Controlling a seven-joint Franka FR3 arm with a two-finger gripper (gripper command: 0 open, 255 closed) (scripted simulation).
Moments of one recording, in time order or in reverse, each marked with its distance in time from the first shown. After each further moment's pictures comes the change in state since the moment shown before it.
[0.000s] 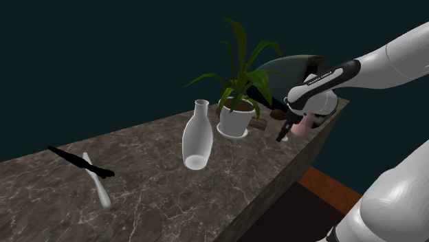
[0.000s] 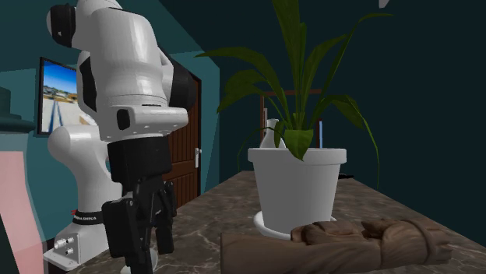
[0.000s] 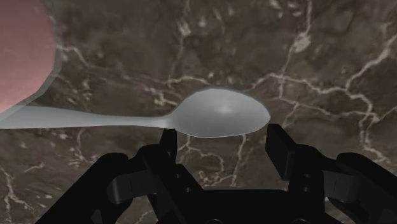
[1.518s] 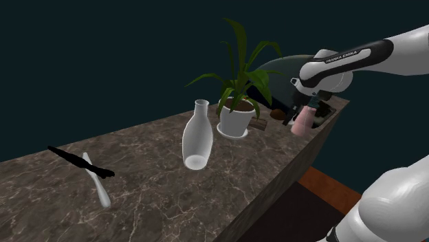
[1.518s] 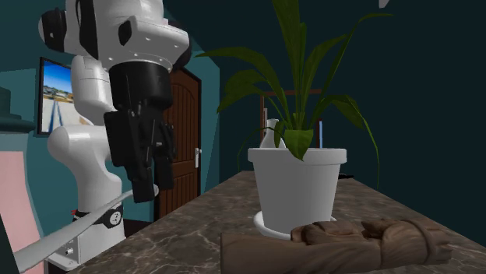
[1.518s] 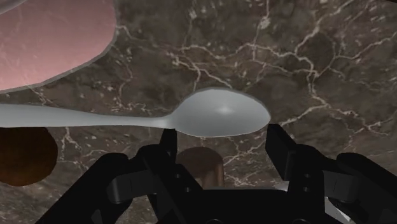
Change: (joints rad) arm -0.033 -0.162 0.043 0.117 -0.103 -0.264 0.097
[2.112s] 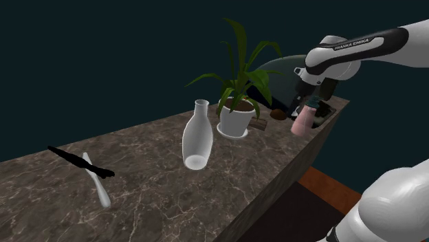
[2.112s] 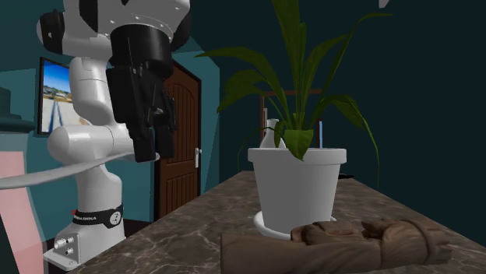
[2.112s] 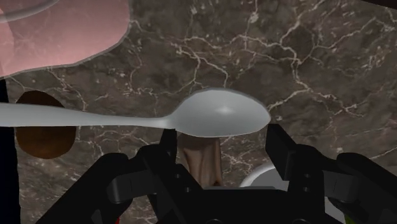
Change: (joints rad) arm -0.005 -0.048 0.020 0.081 -0.016 -0.127 0.026
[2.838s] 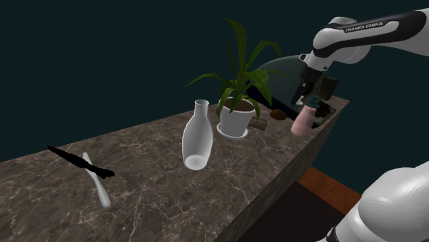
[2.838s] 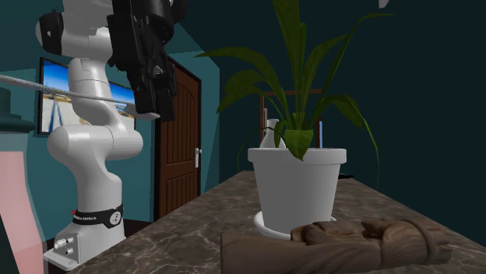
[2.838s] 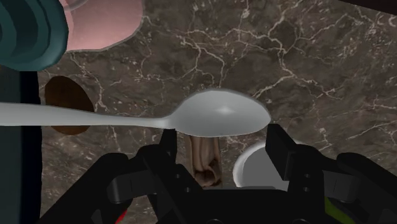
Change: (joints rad) arm 0.000 -0.030 0.017 0.123 -0.006 -0.151 0.018
